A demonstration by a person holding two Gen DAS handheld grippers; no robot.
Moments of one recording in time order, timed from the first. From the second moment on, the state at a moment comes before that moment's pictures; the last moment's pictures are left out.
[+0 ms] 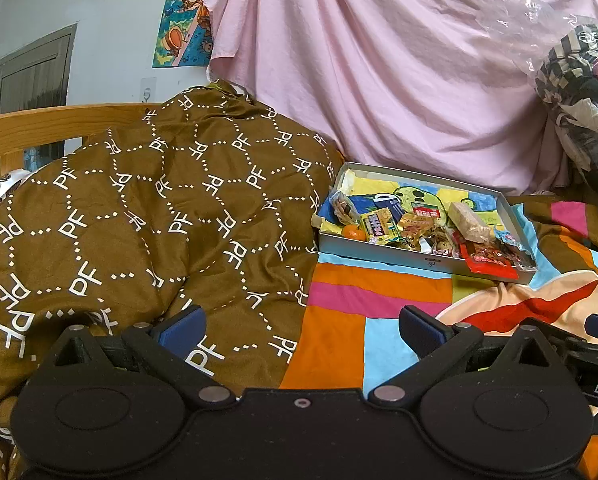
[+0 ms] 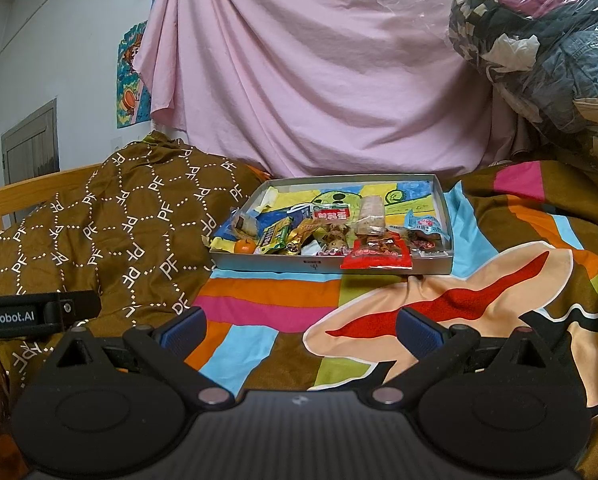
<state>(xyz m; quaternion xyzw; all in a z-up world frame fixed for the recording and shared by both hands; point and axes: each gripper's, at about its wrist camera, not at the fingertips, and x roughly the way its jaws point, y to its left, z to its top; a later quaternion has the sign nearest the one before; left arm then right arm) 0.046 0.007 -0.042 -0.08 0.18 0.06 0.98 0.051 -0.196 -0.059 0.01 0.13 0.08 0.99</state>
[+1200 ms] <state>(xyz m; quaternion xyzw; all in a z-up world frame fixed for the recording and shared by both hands) 0.042 0.007 -0.044 -0.08 0.18 0.06 0.98 0.051 -0.194 -0.062 0.01 0.14 0.09 0.99</state>
